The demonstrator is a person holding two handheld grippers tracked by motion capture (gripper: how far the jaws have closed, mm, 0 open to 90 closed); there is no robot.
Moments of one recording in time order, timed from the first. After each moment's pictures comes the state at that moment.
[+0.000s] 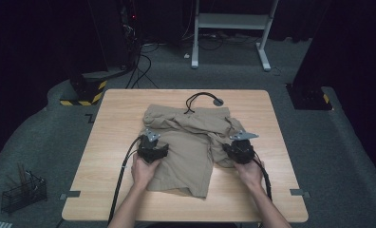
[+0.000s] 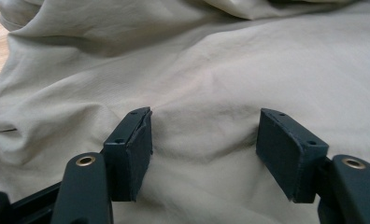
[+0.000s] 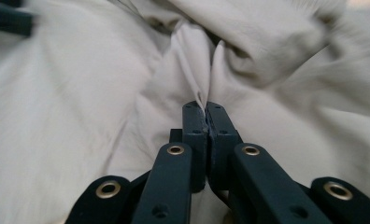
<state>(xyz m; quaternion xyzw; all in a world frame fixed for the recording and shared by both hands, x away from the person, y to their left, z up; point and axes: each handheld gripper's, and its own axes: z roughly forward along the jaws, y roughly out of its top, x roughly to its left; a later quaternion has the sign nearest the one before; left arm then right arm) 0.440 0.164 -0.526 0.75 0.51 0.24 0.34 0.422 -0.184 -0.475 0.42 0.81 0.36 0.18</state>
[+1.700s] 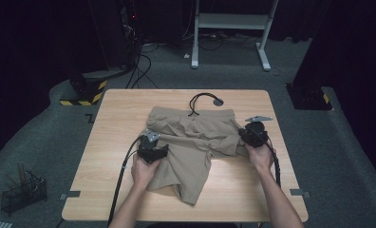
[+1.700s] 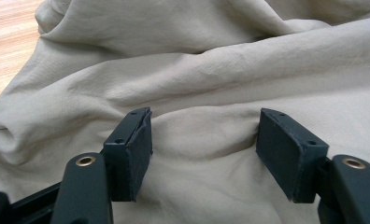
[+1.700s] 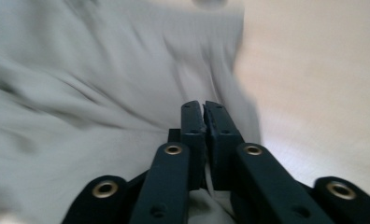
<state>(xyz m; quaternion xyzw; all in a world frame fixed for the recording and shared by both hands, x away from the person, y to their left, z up) 0.439 0.164 -0.526 0.75 0.51 0.24 0.34 0.497 -0.221 -0.483 0.52 0.78 0.30 0.19</state>
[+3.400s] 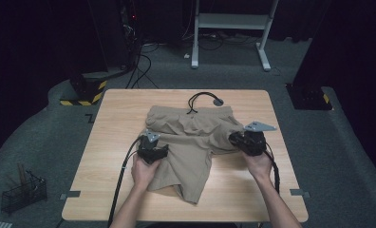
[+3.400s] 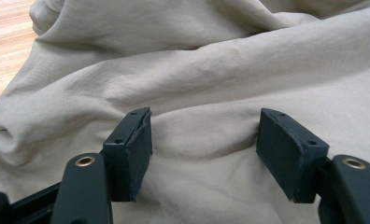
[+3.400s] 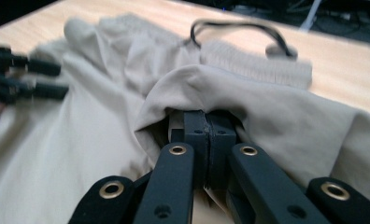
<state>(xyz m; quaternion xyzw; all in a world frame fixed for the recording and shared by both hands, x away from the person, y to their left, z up) 0.438 0.163 -0.526 0.75 0.52 0.24 0.34 0.438 -0.197 -0.428 0.41 0.78 0.44 0.20</state>
